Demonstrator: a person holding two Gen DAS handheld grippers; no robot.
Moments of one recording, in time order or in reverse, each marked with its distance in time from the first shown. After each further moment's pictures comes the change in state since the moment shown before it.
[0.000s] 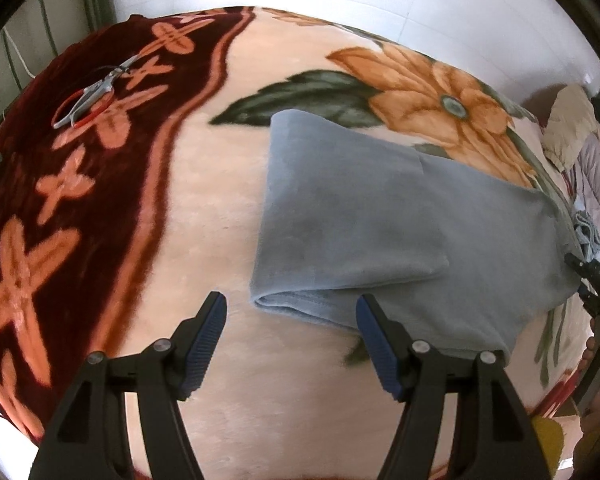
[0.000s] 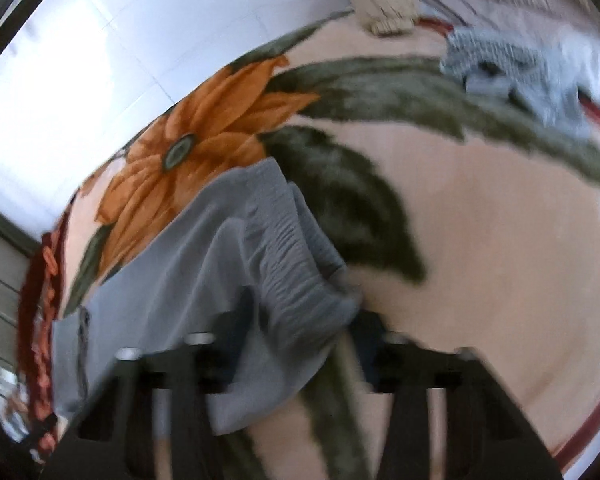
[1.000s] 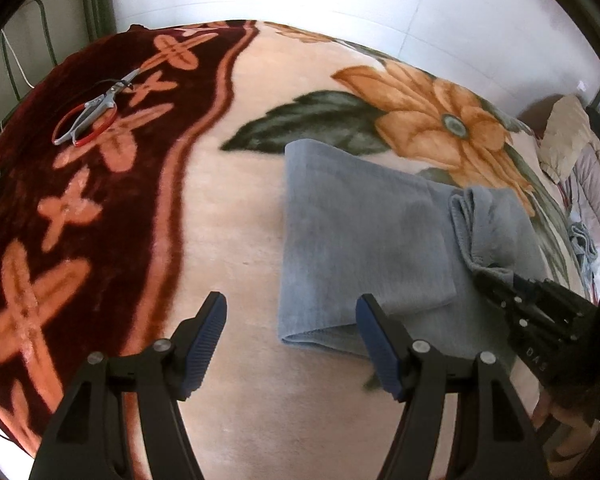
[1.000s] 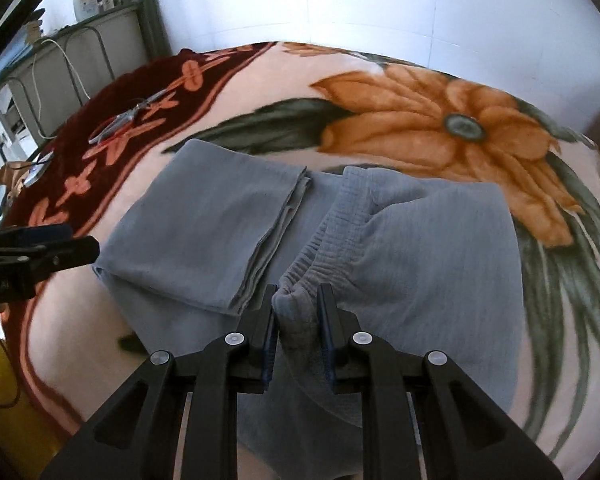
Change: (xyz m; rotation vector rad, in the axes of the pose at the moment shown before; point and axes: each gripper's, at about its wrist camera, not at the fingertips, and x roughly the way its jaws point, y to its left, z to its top) left arm -0.002 0.018 0.019 0.017 -0.041 -0.025; right arm 0.018 0.239 -0.120 -0.714 0.071 0.196
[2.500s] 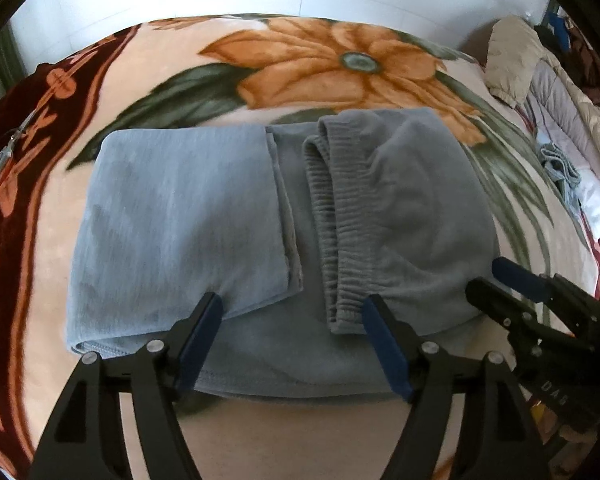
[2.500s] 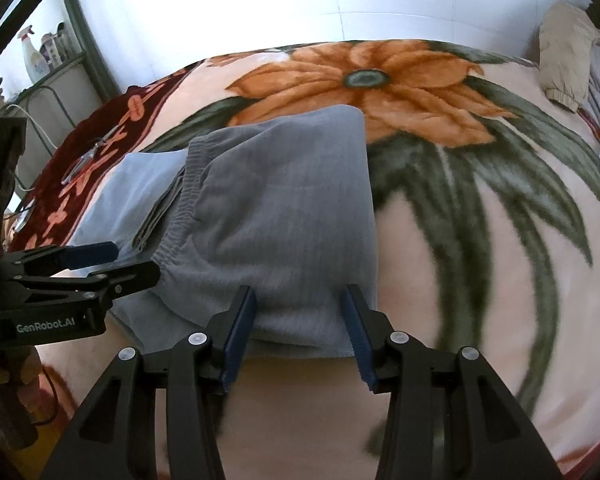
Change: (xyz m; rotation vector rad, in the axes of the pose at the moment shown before) left arm 0.045 -0.133 -0.019 0.226 0.054 -0.074; right arm -0.034 -0.085 -0.063 0.226 -0.018 -0.023
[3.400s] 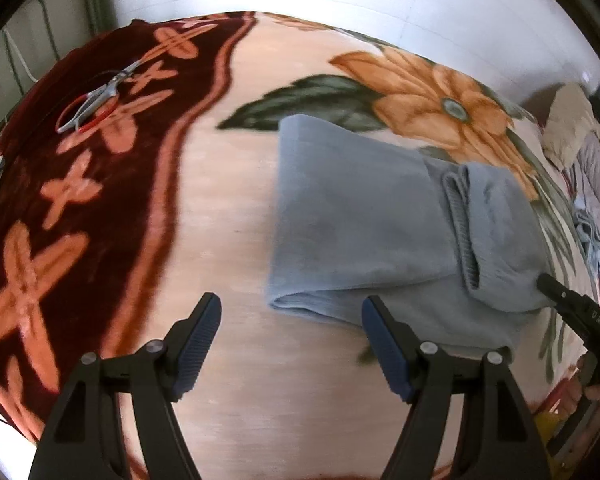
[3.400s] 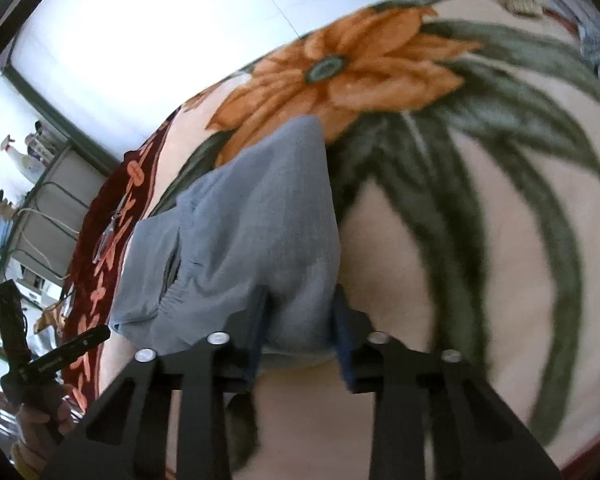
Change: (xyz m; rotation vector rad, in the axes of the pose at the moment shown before) left arm -0.056 0.117 -0.029 -0.232 -0.028 0.097; right arm -0.008 -0.038 0.009 0.314 -0.021 0.159
